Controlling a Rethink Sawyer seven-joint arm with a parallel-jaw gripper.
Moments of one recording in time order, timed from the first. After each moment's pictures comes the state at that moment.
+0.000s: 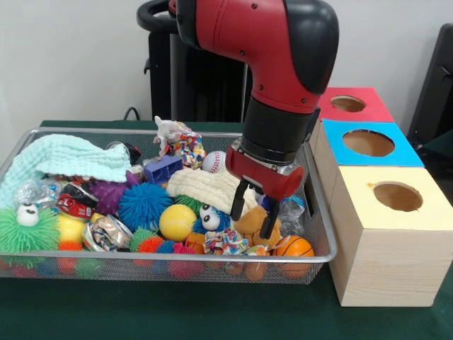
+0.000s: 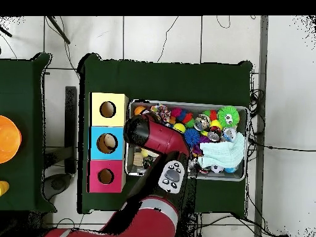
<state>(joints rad) 0.08 -0.34 -0.33 1.52 0.39 0.26 2.10</state>
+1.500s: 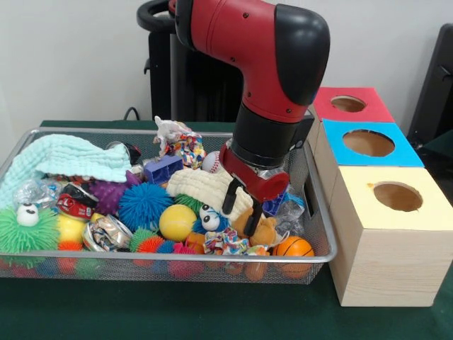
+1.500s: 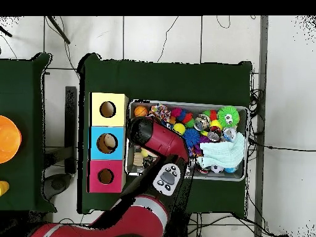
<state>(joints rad) 0.13 -0.27 -0.42 1.52 0.56 0.35 2.22</state>
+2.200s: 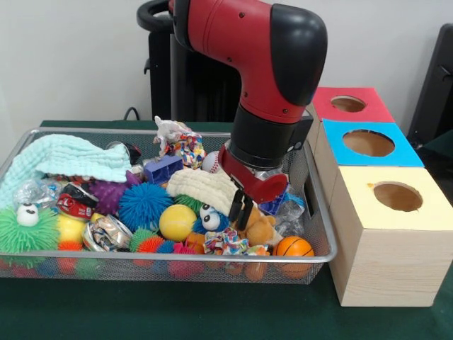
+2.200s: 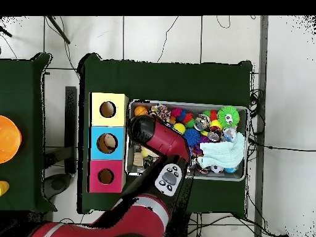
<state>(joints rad) 0.12 -0.27 -0.42 1.52 0.60 0.35 2.22</state>
